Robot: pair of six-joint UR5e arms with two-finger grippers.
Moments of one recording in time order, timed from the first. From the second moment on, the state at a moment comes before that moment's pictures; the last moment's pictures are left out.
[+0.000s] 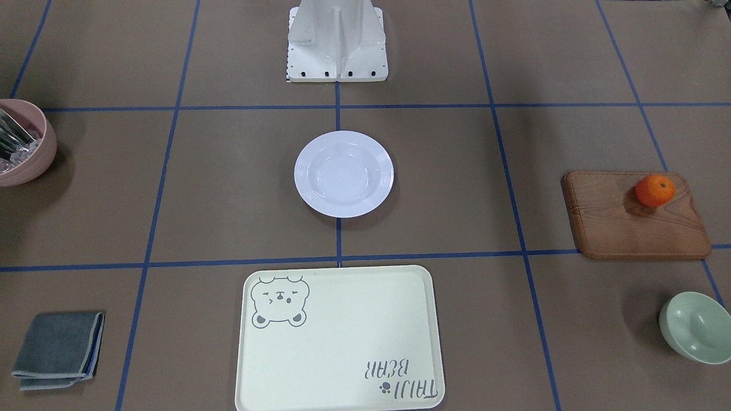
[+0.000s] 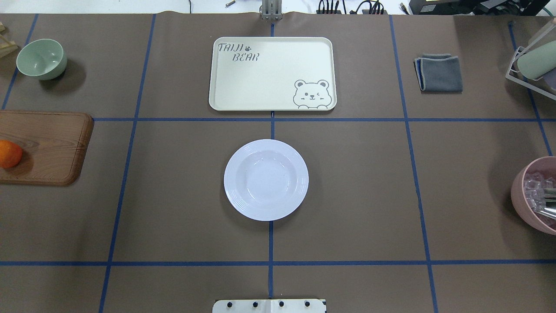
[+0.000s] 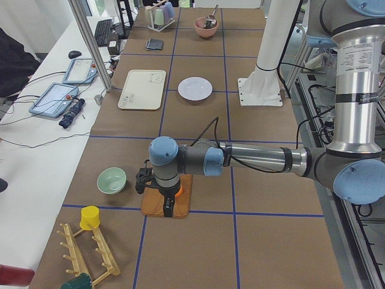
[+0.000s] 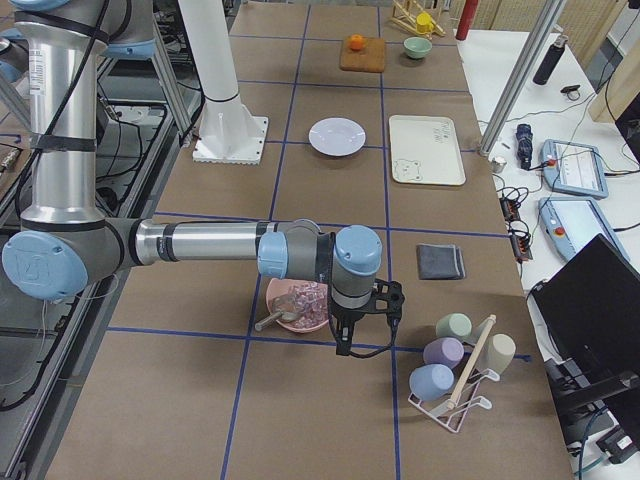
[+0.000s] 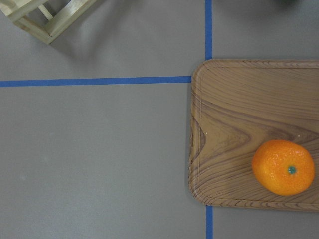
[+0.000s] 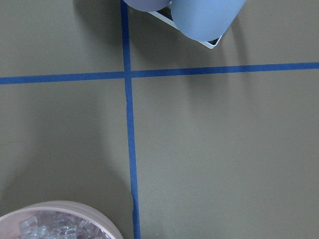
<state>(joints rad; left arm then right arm) -1.56 -1.51 -1.70 -1.54 -2.27 -0.02 1.59 -1.65 1.72 -1.66 2.28 0.03</state>
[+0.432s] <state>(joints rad) -1.51 -1.53 -1.72 -1.60 -2.27 -0.04 1.60 -1.64 1.73 -1.66 2.27 0.03</state>
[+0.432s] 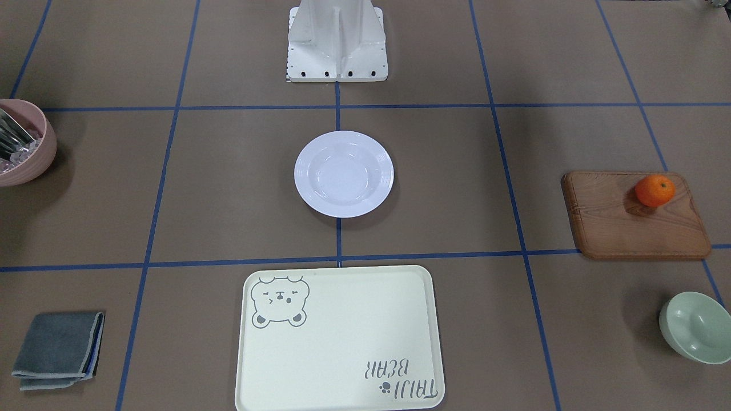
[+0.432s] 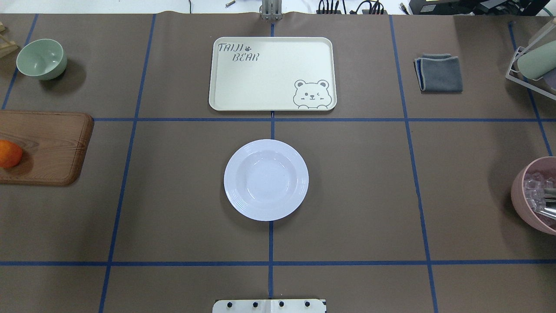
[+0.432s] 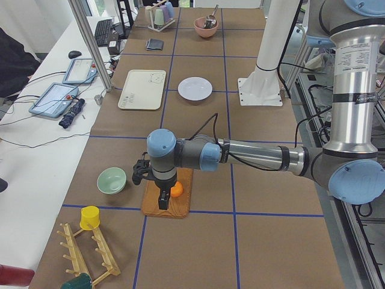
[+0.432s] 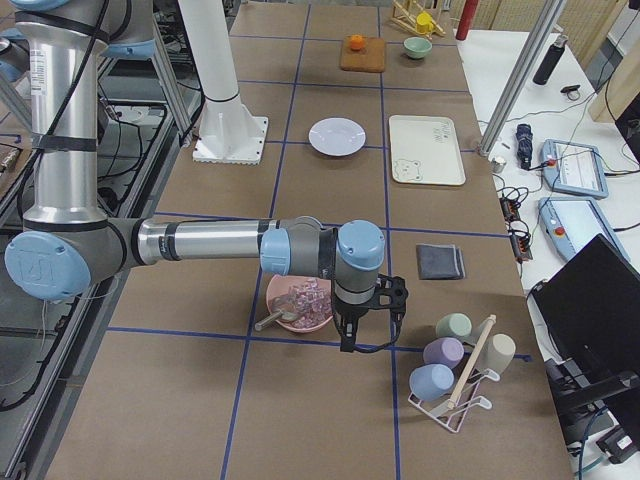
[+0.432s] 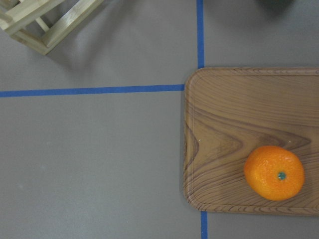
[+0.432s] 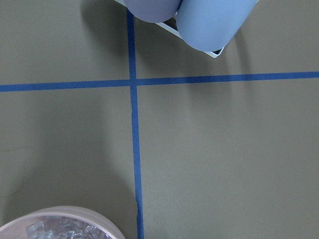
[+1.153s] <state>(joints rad) -1.34 -1.57 -1.58 -1.87 -2.28 -0.33 1.57 -1.63 1.73 -1.66 2.27 0.03</state>
